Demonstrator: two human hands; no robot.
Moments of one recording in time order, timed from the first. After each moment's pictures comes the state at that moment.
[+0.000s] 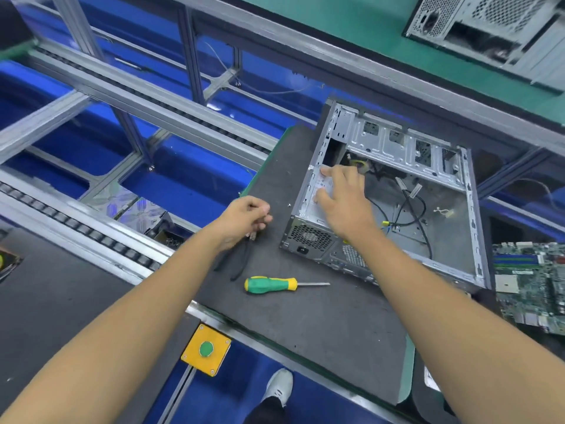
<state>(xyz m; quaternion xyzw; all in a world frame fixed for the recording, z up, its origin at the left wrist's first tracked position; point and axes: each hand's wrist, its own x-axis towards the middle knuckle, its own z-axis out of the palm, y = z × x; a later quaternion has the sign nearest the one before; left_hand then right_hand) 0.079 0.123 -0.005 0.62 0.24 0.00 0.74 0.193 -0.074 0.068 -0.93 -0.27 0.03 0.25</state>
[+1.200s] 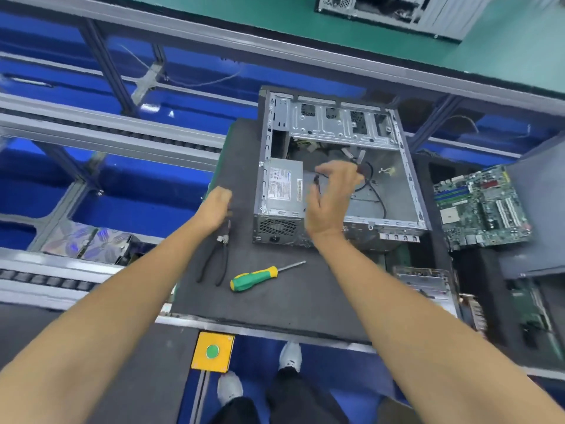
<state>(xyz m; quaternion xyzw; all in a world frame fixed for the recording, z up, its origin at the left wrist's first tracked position) 0.134 0.131 0.007 0.74 0.23 -0.07 0.62 0.150 -0.096 0.072 -0.83 -0.13 -0.28 0.46</state>
